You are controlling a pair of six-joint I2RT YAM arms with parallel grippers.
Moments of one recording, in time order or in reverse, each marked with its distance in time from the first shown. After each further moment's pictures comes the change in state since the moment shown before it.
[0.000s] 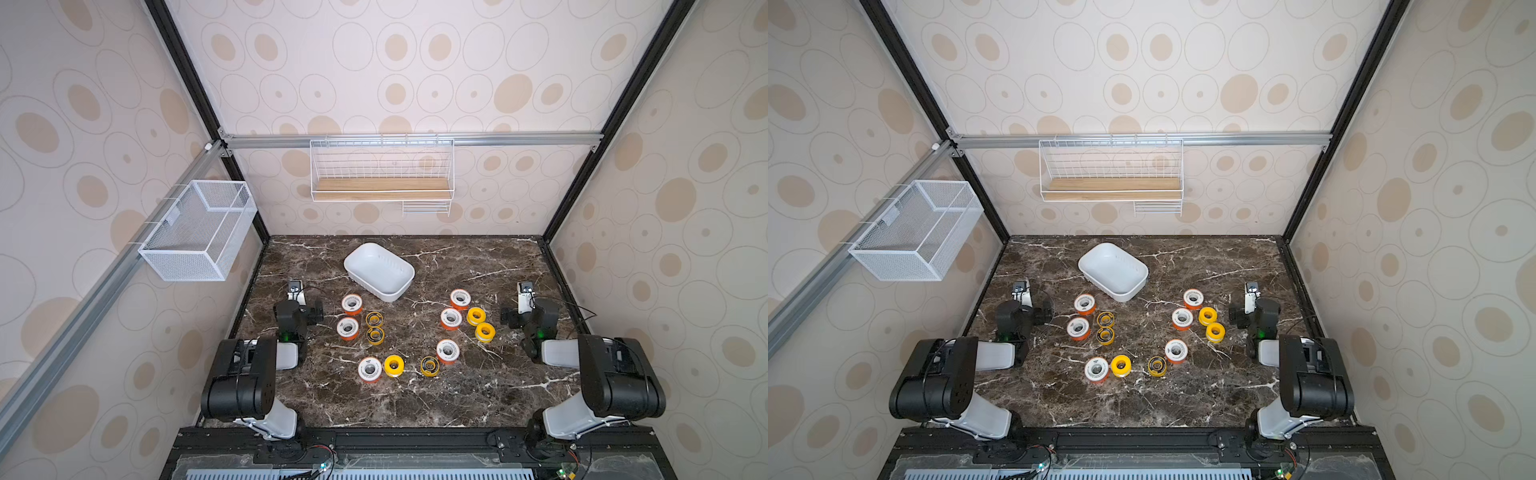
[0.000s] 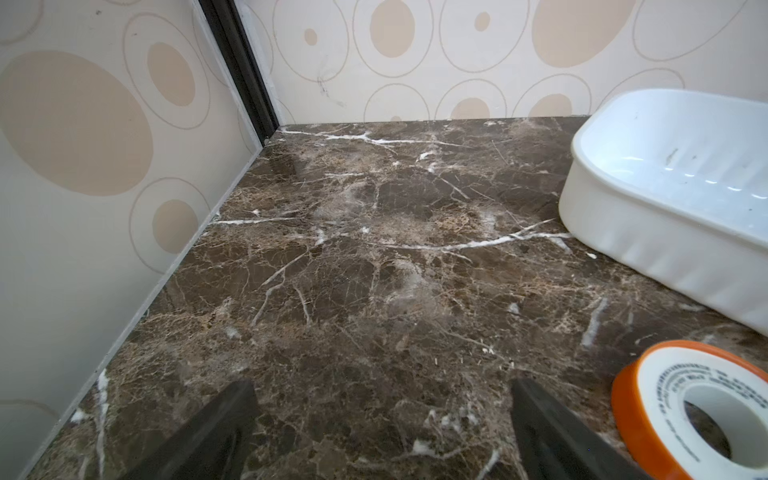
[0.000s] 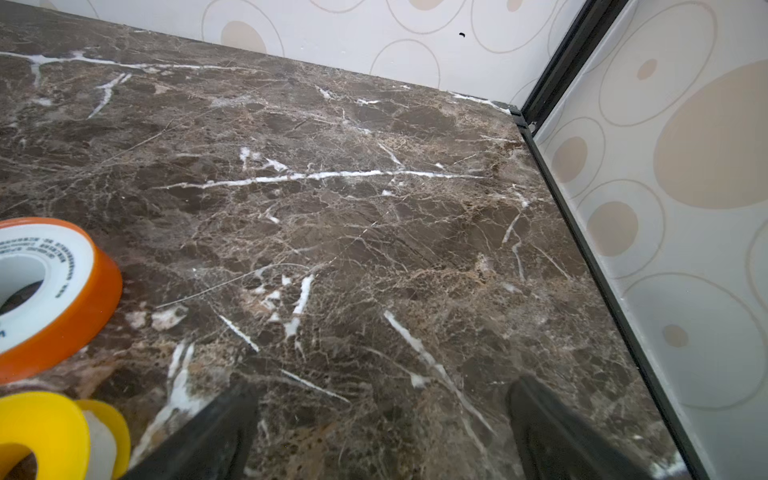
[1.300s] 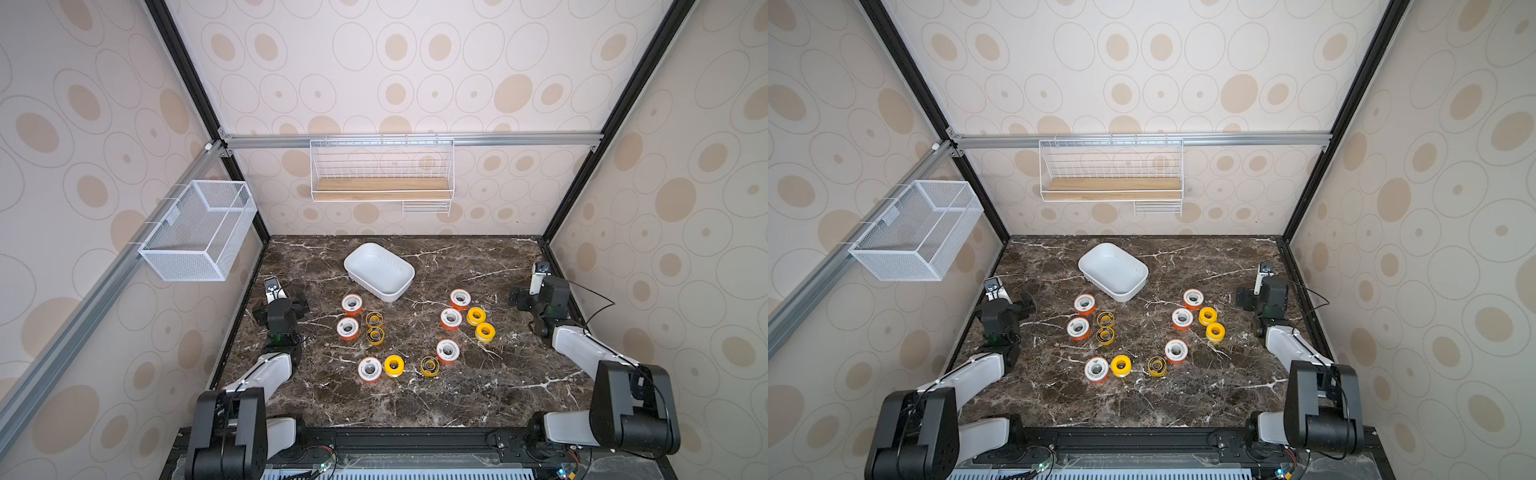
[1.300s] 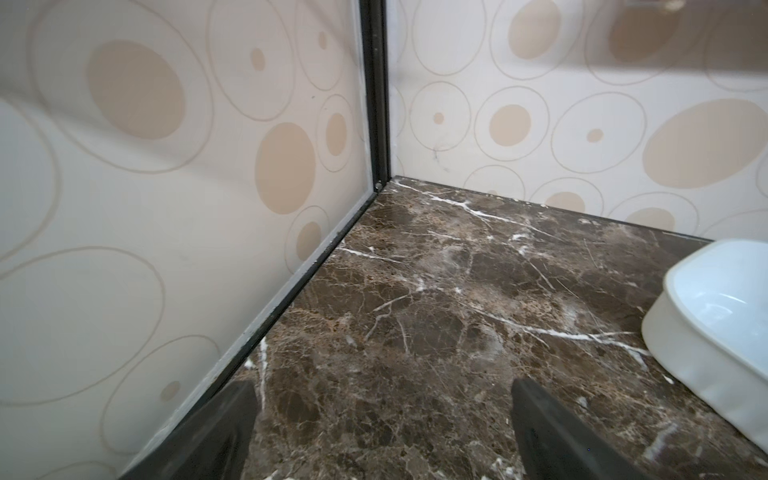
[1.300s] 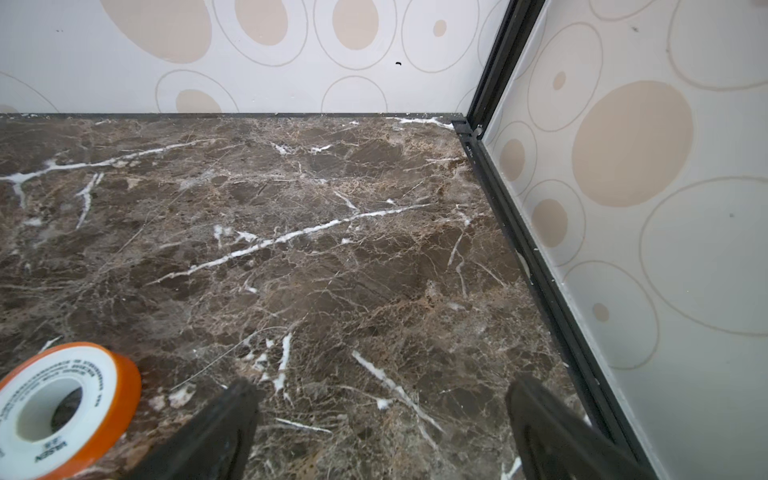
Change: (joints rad) left arm -0.002 -0.361 0.020 -0.309 -0.306 -0.161; right arm 0.002 -0.191 0.253 -0.513 0.084 0.174
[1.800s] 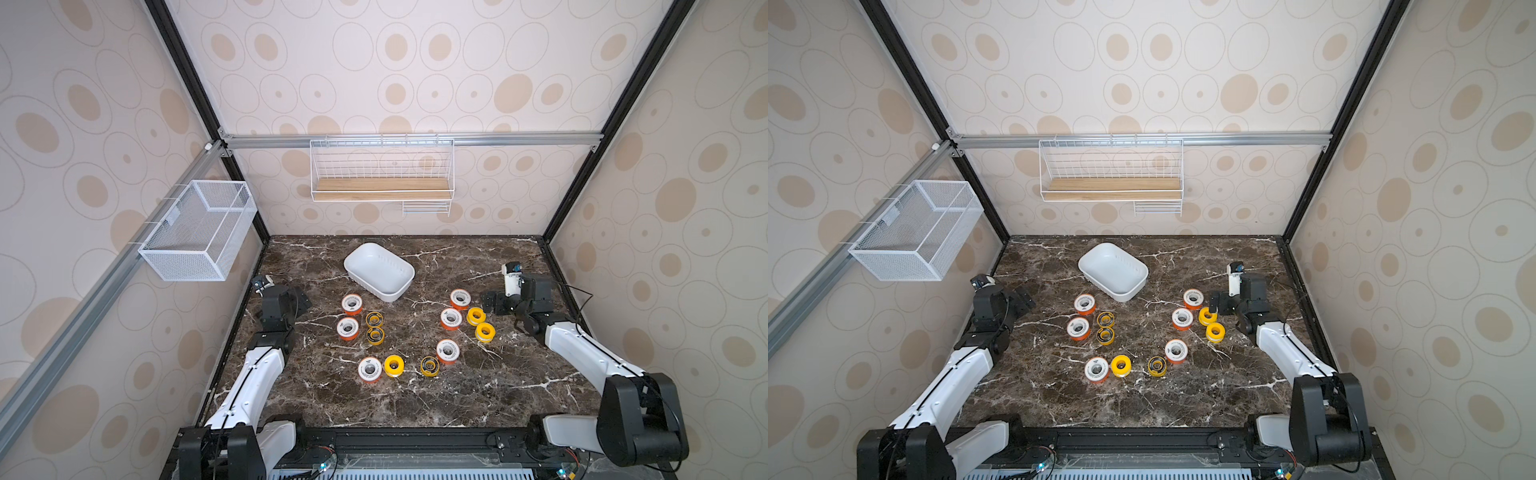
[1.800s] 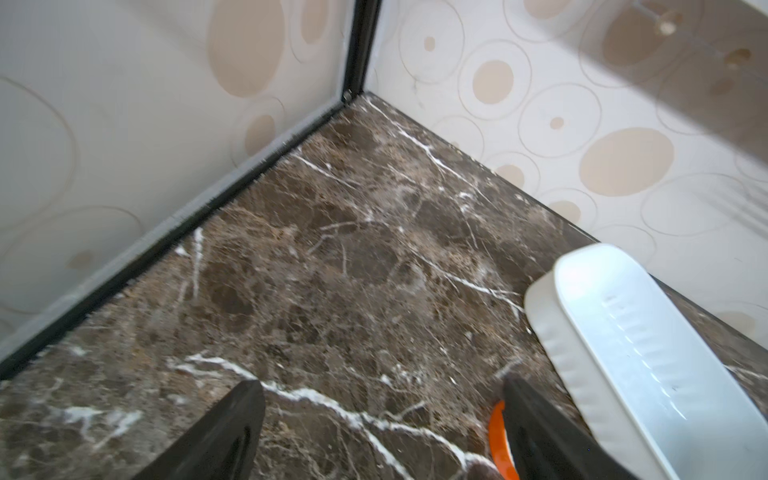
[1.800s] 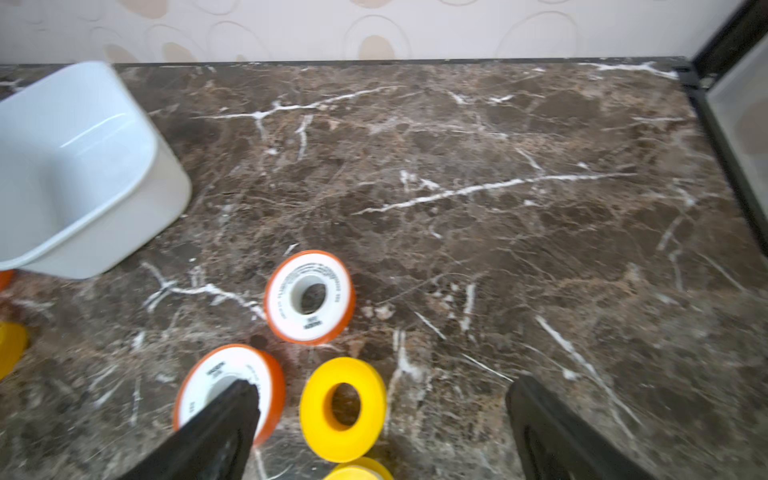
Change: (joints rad) left arm -0.003 -0.088 0.233 -0.585 0.232 -0.394; right arm 0.196 -0.054 0.066 -0.237 -0.227 0.082
